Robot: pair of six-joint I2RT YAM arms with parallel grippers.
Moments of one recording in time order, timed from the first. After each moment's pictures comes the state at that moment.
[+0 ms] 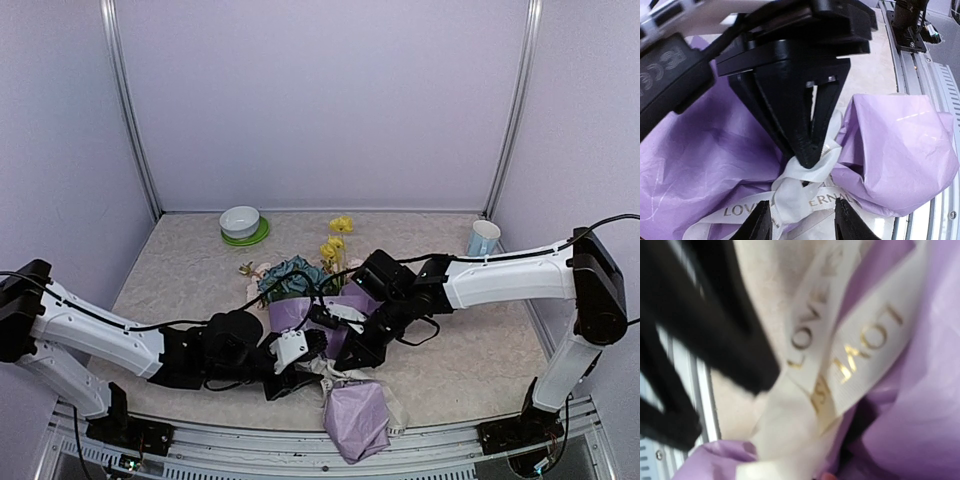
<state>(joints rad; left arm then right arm) -1.22 1.44 0.58 0.35 -0.01 0.17 0.98 1.70 1.10 -0.46 -0.52 -0.11</state>
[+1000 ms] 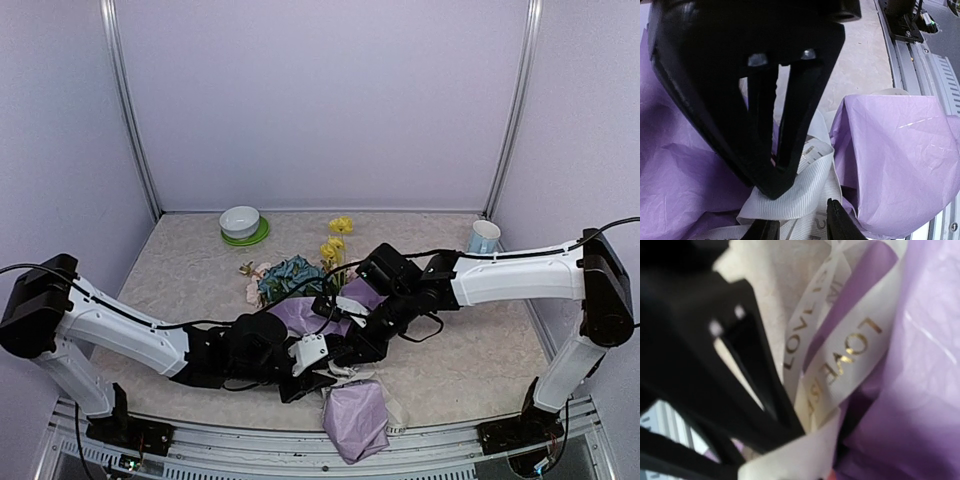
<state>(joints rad) -1.23 1.59 0.68 0.33 0.03 0.15 0.97 1.66 1.10 -0.46 -0.52 -0.06</state>
